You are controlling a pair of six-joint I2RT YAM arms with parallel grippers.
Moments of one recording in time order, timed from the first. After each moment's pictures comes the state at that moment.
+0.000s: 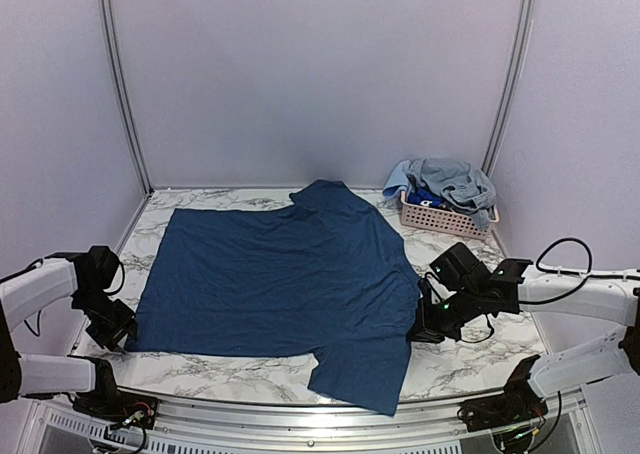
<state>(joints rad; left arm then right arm) 0.05 1.09 0.55 -1.02 0.03 -0.98 0.71 1.17 0.62 -0.56 -0.26 0.87</state>
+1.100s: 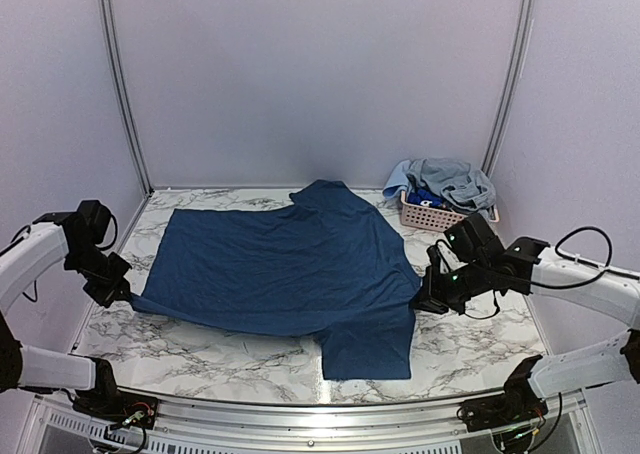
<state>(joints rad) 0.06 1.15 0.84 -1.05 0.08 -1.00 0.62 1.13 0.75 -0.60 -0.24 0.85</state>
